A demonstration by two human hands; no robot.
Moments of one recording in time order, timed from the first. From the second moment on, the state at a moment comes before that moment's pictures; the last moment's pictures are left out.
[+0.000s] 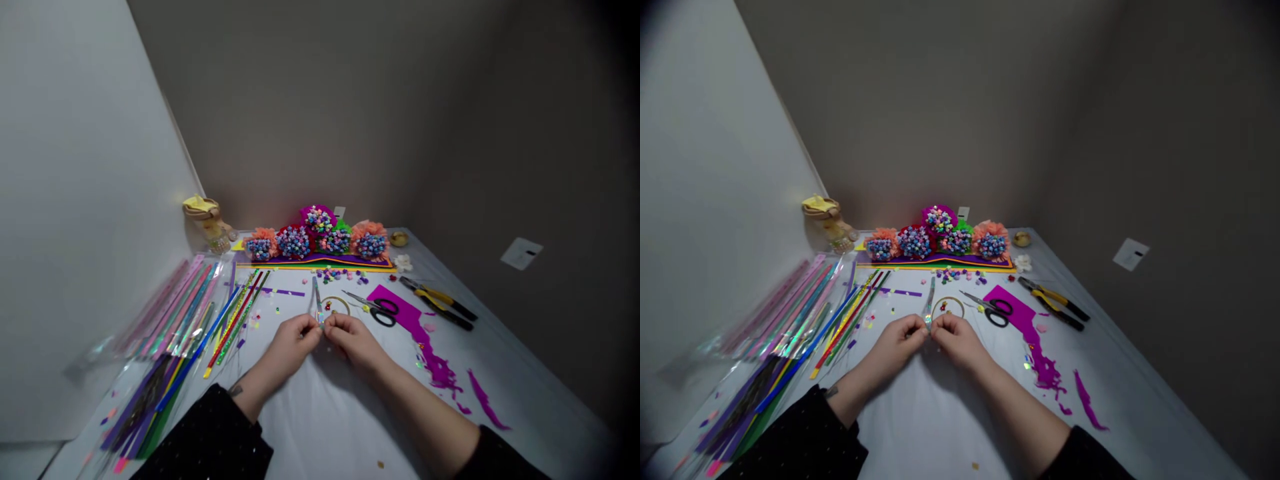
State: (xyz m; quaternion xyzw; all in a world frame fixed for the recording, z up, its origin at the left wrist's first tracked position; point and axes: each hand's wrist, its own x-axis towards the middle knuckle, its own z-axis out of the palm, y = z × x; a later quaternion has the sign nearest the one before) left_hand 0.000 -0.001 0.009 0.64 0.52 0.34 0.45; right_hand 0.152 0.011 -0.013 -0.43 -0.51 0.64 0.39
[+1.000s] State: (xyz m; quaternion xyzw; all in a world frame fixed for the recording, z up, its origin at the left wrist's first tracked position) left_hand -0.003 -0.001 0.015 0.61 0.53 0.40 0.43; right_hand 0.154 0.010 -0.011 -0.43 -0.50 0.62 0.42
